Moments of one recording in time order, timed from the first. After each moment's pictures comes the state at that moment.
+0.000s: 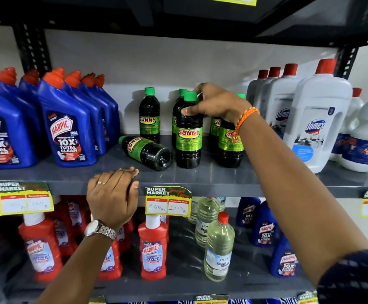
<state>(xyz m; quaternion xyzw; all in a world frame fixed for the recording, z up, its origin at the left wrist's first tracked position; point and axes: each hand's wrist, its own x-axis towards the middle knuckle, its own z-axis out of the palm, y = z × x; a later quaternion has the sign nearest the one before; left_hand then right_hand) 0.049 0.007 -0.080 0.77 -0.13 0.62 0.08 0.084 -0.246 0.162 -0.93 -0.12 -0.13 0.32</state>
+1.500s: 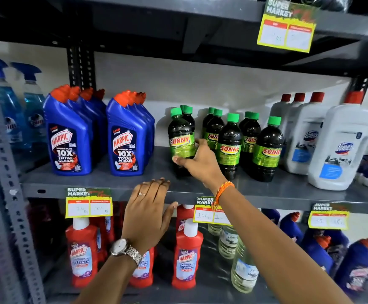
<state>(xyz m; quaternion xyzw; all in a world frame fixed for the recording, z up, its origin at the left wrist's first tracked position) 0.017 0.058 -0.077 0.87 -0.18 0.45 0.08 0.072 -0.107 0.045 -0.84 -0.07 -0.23 0.49</state>
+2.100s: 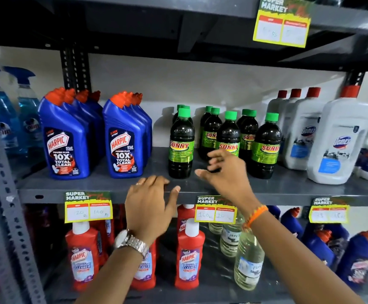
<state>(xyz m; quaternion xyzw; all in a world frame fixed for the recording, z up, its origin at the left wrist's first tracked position) 0.004 0.048 -0.033 0.90 -0.10 0.38 0.17 0.031 -0.157 0.021 -0.85 -0.06 -0.32 0.42</state>
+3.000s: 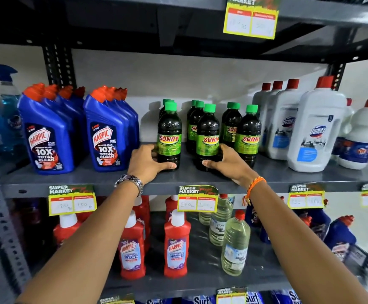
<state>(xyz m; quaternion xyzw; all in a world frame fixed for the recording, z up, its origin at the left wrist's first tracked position) 0.070 0.026 0.021 0.87 -0.12 0.19 0.44 0.057 -0.234 0.023 -0.86 -0.07 -0.18 0.47</state>
